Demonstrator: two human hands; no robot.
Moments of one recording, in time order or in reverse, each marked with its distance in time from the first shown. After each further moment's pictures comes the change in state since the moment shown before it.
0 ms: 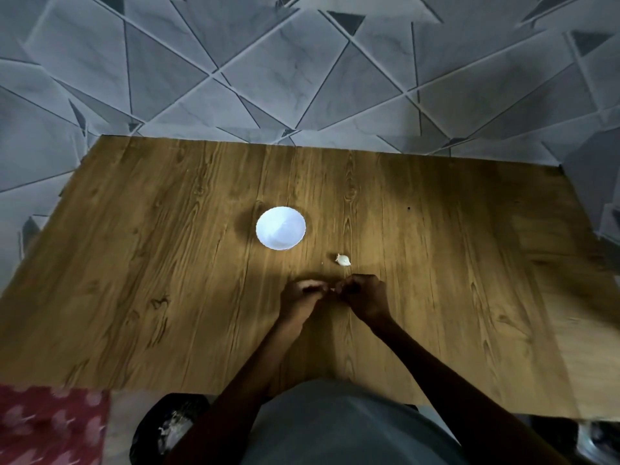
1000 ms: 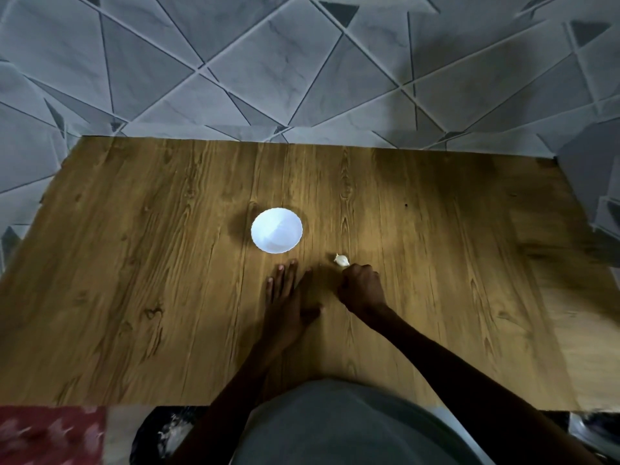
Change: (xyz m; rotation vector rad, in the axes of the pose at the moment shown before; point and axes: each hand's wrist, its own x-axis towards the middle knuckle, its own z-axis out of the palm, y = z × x) left_hand 0.027 -0.063 -0.026 1.047 0.068 0.508; right_hand 0.023 -0.026 0.002 -0.557 -0.068 0.047
